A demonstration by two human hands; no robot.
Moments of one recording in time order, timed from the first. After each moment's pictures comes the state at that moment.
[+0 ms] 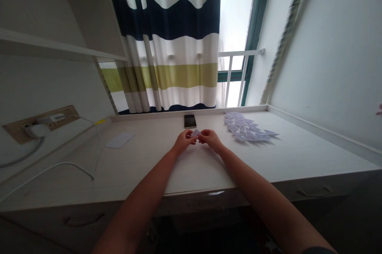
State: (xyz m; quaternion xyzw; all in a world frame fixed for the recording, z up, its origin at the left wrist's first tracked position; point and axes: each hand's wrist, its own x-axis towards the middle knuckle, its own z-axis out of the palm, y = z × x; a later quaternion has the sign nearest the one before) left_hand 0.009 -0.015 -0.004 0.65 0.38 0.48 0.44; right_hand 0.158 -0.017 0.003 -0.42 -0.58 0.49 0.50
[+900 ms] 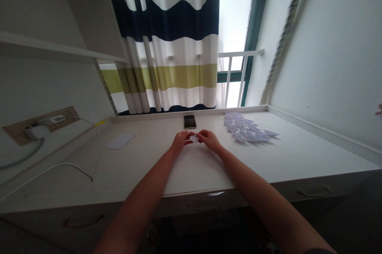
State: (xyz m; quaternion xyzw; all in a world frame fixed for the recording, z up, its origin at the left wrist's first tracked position) left_hand 0.005 -0.016 0.003 0.51 0.39 0.53 0.55; right_hand 0.155 -0.012 -0.004 -0.42 -0.65 0.39 0.50
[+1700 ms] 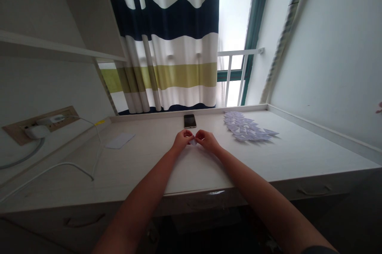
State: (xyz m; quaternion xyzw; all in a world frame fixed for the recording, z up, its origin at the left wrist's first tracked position) left_hand 0.010 -0.015 0.001 0.58 0.47 0.51 0.43; right_hand 0.153 -0.016 -0.006 -0.45 -0.76 0.19 0.43
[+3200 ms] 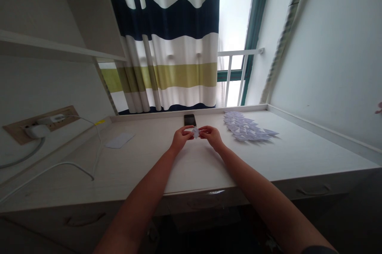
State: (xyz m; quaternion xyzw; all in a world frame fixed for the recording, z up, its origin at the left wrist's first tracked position) left_hand 0.006 -0.020 0.008 0.59 0.38 0.55 0.46; right_hand 0.162 -0.011 -0.001 -0.38 -0.59 0.43 0.56
